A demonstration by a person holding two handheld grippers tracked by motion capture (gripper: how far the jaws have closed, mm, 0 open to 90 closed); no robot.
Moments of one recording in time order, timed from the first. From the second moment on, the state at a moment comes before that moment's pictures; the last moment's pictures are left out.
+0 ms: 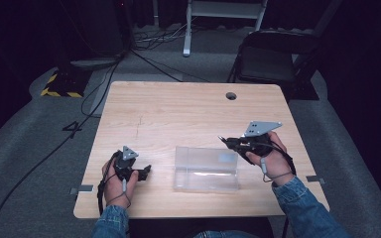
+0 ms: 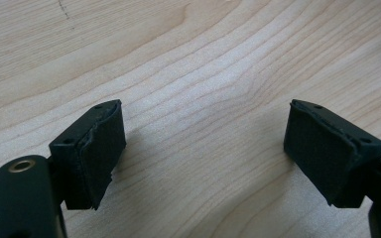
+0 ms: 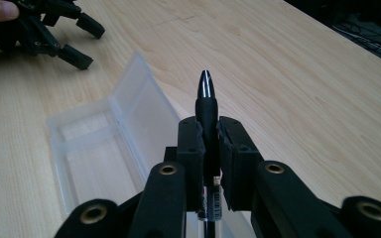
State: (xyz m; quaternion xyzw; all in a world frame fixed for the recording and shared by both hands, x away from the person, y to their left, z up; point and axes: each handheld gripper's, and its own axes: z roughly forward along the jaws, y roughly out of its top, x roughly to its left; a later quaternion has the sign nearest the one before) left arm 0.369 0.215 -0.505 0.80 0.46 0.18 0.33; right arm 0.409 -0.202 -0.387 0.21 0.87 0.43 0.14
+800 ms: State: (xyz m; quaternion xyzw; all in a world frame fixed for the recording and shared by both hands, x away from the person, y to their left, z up) left arm 0.370 0.215 -0.505 0.80 0.46 0.18 0.33; right arm 0.404 -0.156 -0.410 0.15 0.89 0.42 0.12
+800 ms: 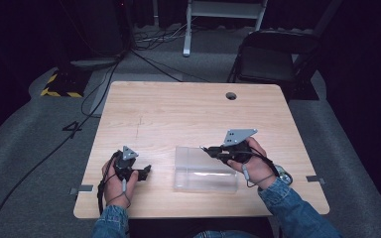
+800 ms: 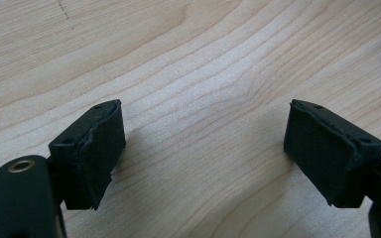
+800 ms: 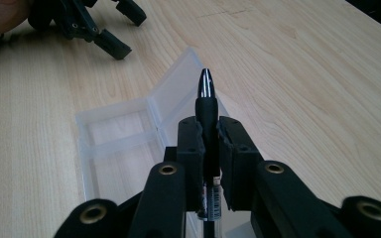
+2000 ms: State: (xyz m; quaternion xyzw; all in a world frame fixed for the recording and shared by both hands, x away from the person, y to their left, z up) left arm 0.370 0.215 -0.505 0.80 0.46 0.18 0.33; right arm 0.410 -0.147 -0.448 0.11 0.92 0.36 0.10
